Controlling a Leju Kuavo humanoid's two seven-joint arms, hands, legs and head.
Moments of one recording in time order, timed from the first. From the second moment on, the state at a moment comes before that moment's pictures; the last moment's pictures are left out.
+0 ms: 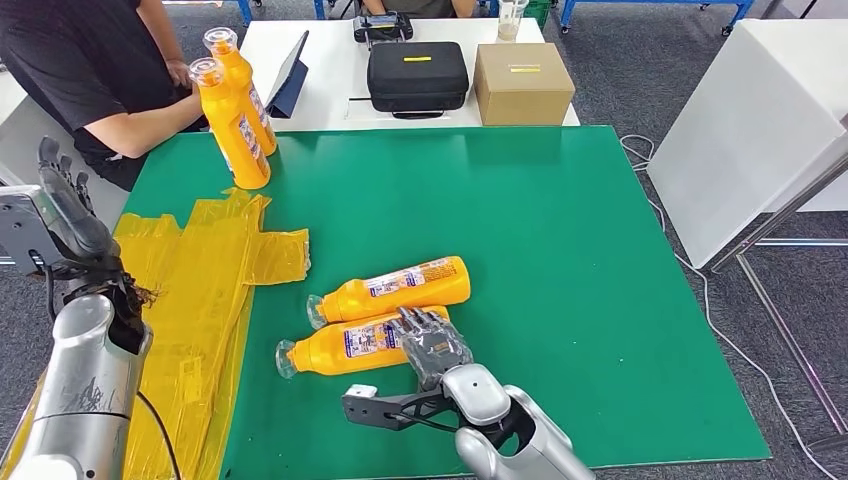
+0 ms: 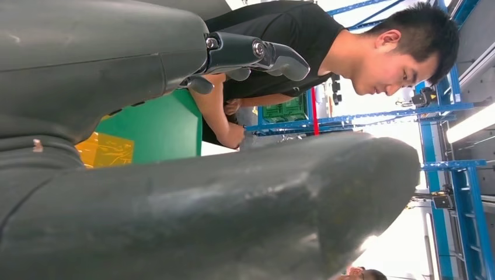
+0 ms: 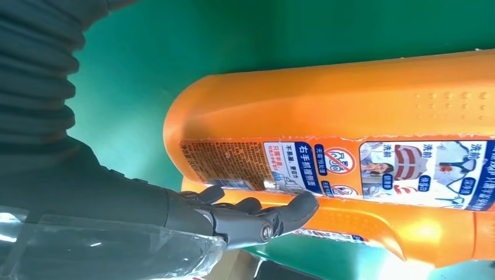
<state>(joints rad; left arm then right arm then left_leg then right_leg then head) -0.60 -0.02 0.06 -1.09 0.01 0.32 -0.35 -0.18 0.00 0.67 -1.50 1.21 0.34 0.35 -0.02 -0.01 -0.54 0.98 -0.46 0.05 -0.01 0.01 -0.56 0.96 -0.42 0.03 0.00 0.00</state>
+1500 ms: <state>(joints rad) -0.66 0.00 0.06 -1.00 0.09 0.32 -0.41 -0.26 -0.03 0.70 -1.40 1.16 0.36 0.34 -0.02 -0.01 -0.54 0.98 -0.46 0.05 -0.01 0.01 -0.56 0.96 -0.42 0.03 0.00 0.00</state>
